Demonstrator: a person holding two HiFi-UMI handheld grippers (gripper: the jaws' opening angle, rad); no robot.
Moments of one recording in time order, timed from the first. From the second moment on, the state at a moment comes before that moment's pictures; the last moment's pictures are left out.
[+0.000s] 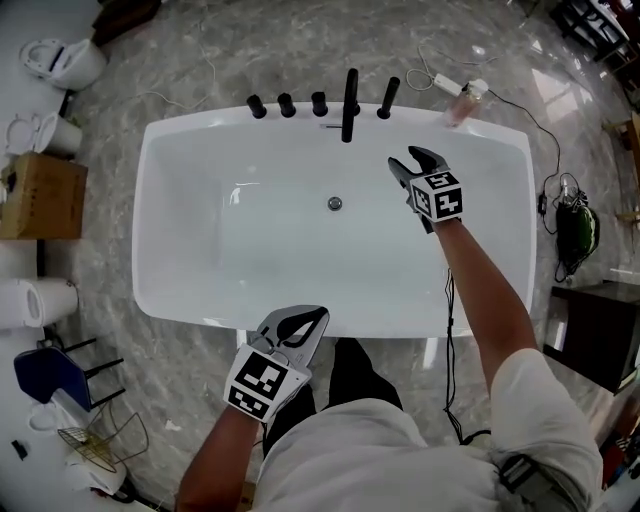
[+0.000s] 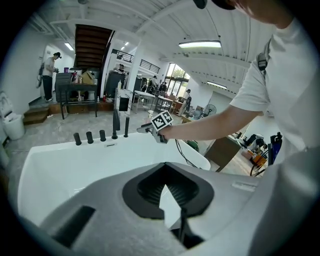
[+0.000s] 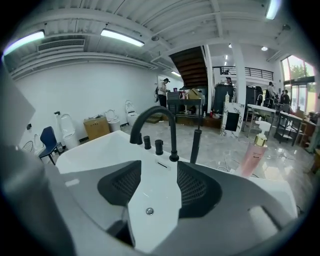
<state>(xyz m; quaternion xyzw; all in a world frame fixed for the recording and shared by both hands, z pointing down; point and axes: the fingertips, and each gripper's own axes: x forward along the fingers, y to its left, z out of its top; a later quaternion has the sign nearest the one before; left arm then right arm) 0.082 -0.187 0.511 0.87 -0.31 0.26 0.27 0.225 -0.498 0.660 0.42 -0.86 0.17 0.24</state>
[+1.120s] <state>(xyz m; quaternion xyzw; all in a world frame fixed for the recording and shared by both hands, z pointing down) 0.059 -0.211 0.598 0.84 -0.32 0.27 0.35 0.231 -0.707 0.779 0.49 -0.81 0.23 0.25</state>
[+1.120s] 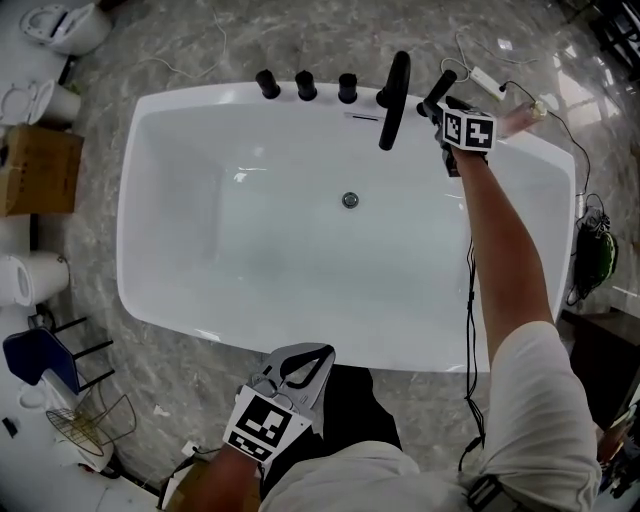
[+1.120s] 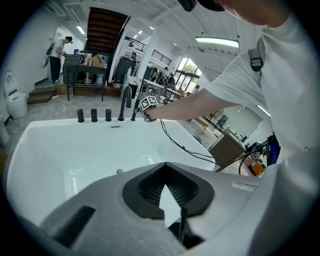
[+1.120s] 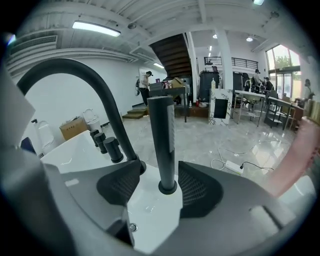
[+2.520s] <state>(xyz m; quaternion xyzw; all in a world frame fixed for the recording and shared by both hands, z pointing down) 0.051 -0.198 0.587 0.86 -0.31 0.25 0.34 0.225 -0.701 0.707 0.51 -0.81 0.17 0.22</state>
